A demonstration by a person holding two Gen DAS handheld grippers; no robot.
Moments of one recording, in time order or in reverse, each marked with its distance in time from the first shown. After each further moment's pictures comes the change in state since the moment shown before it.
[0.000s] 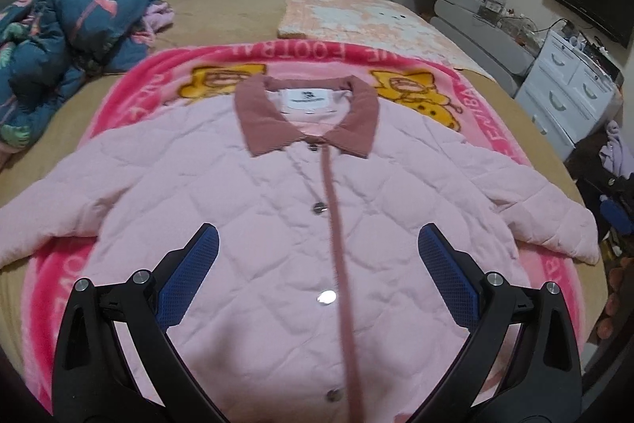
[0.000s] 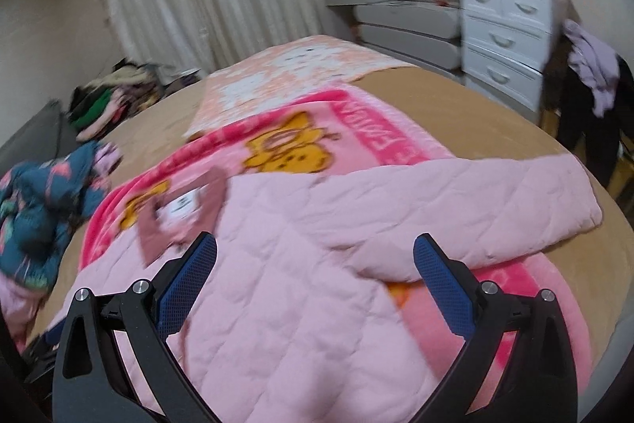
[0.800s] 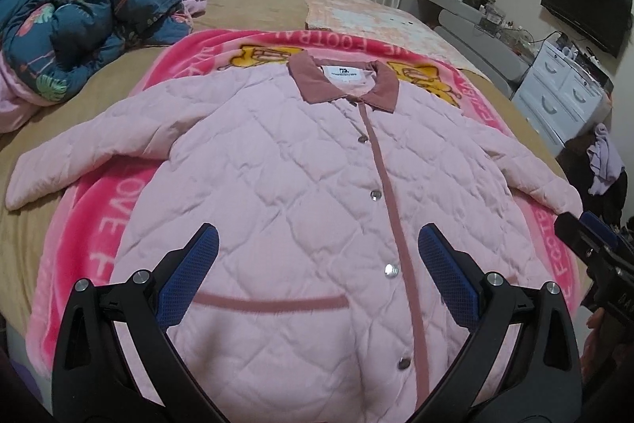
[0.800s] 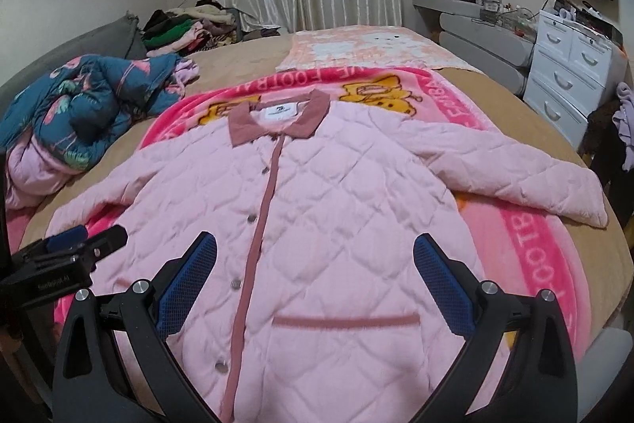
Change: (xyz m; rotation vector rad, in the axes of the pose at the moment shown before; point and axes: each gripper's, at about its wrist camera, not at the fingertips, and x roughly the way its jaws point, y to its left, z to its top) left arm -0.092 0.071 -0.090 -0.050 -0.026 -0.010; right arm -0.107 0.088 -0.126 -0.333 0.061 0.179
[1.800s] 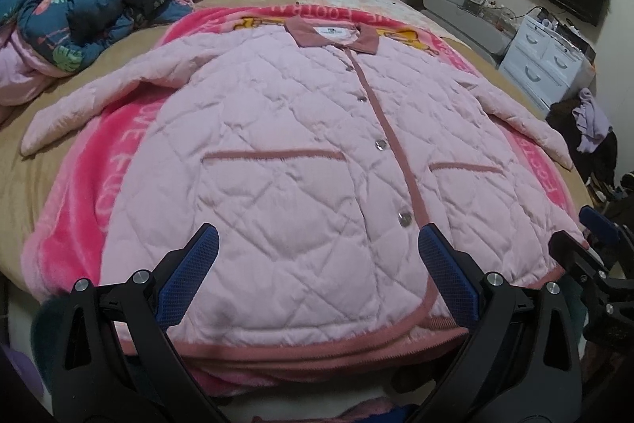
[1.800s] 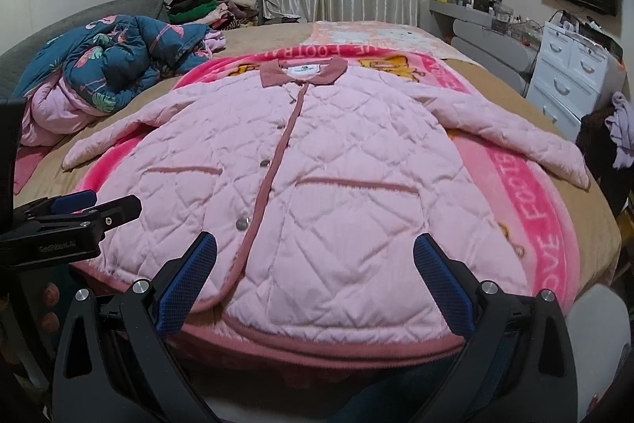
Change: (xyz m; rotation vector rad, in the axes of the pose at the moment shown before) left arm -0.061 0.006 -0.121 0.049 0.020 -0.004; right arm -0.085 0.024 -0.133 -0.112 0.021 0.002
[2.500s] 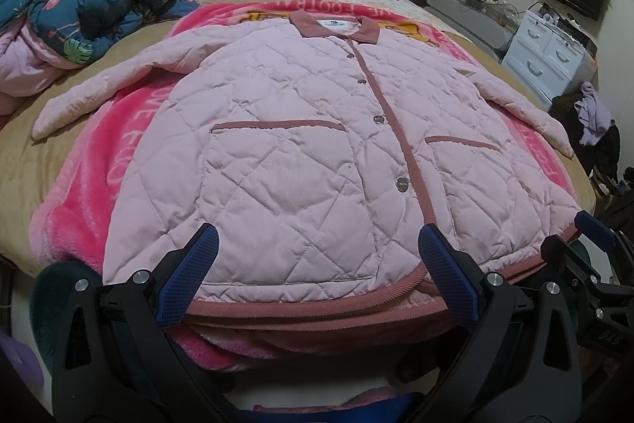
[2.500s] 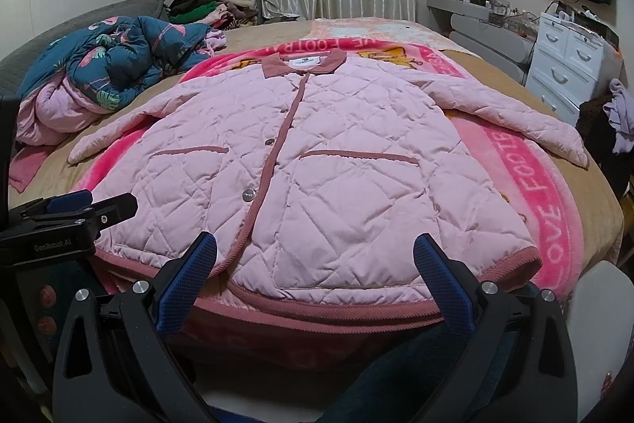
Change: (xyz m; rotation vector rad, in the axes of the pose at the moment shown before) left arm -0.024 0.000 -0.029 -0.006 0.017 0.009; right arm -0.018 0.001 -0.039 0.023 -0.003 0.010
